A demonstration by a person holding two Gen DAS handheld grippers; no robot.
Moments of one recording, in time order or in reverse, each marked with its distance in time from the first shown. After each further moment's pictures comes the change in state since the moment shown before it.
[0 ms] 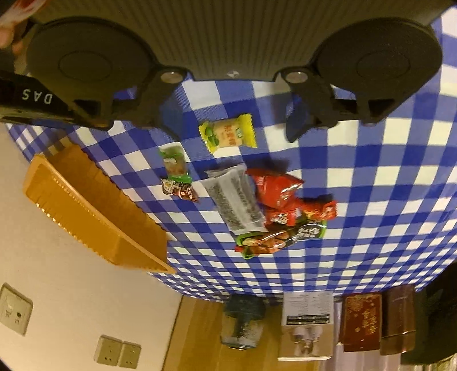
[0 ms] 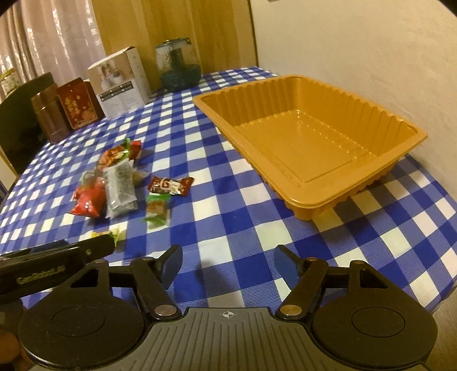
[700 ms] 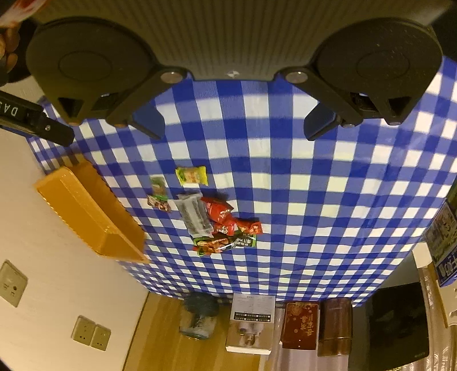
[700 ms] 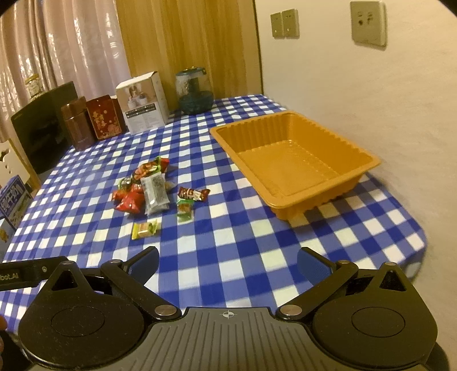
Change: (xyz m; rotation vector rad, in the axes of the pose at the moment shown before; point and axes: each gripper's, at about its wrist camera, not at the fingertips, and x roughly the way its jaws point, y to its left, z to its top) left arm -0.128 0.026 -0.007 -0.124 0.066 0.112; right arm -0.099 0.018 -0.009 -0.047 -0.060 0.025
